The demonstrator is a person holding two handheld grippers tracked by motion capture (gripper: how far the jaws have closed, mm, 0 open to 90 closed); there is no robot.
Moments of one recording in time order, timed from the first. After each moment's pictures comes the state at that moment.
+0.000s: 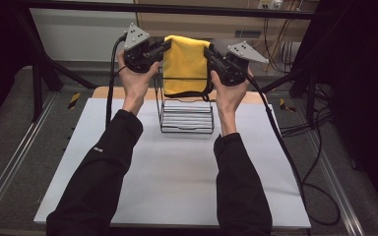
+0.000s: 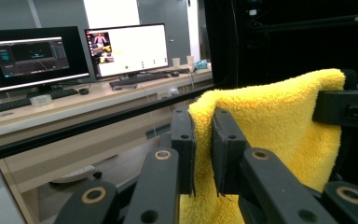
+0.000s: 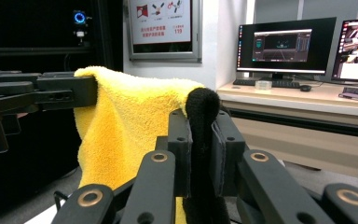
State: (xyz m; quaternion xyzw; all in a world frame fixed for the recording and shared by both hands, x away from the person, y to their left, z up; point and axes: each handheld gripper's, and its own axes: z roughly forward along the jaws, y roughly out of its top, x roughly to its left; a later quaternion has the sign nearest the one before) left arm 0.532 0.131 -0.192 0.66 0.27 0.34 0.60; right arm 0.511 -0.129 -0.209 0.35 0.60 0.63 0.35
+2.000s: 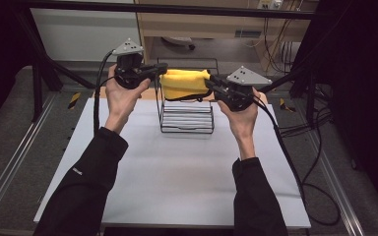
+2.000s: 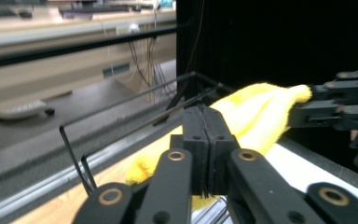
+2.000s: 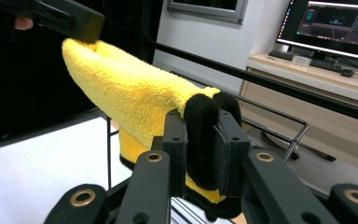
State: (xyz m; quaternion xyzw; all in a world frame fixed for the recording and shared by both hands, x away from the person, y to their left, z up) left arm 0.491 0.144 -0.194 0.74 0.32 0.21 0.56; right arm 0.469 -0.148 -0.241 0.28 0.71 0.57 0.32
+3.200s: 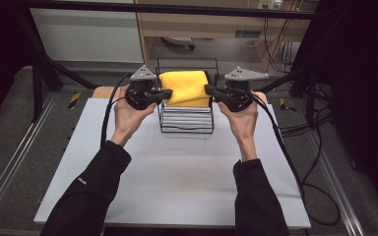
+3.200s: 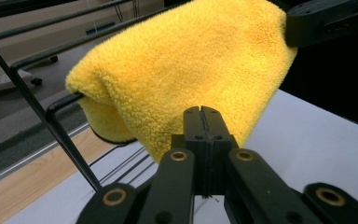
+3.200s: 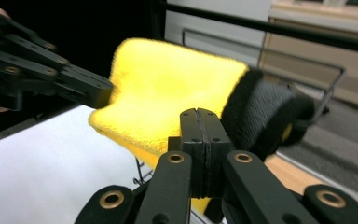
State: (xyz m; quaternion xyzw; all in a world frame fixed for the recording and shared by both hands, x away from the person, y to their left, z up) left arm 0.485 0.131 -0.253 0.79 0.30 0.19 0.49; right arm 0.471 -0.147 -0.243 0.33 0.74 0.53 0.24
